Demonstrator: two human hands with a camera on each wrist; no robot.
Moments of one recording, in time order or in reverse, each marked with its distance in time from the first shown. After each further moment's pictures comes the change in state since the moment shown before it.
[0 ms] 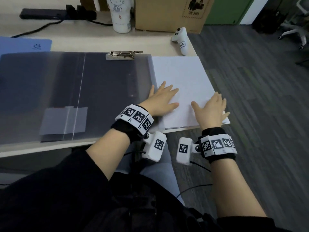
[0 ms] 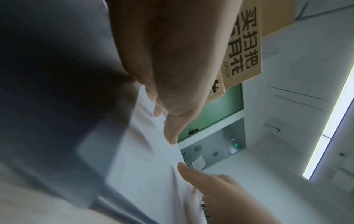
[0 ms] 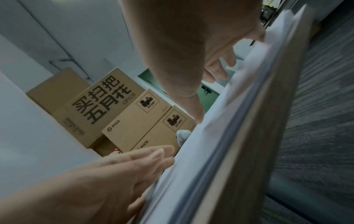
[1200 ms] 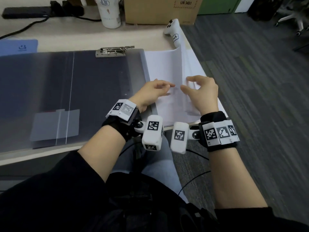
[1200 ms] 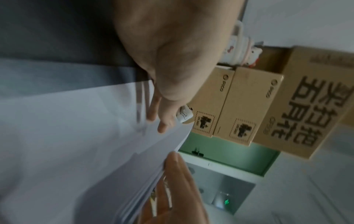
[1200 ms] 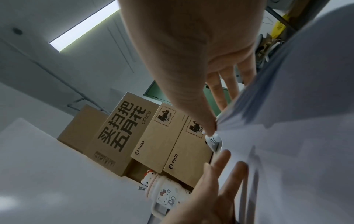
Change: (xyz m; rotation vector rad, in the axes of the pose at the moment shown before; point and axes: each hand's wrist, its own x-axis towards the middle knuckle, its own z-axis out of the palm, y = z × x) left_hand 0.009 -0.007 0.000 -0.924 0.139 -0.042; right_hand 0.007 -0.031 -0.022 0.416 0.000 -0.218
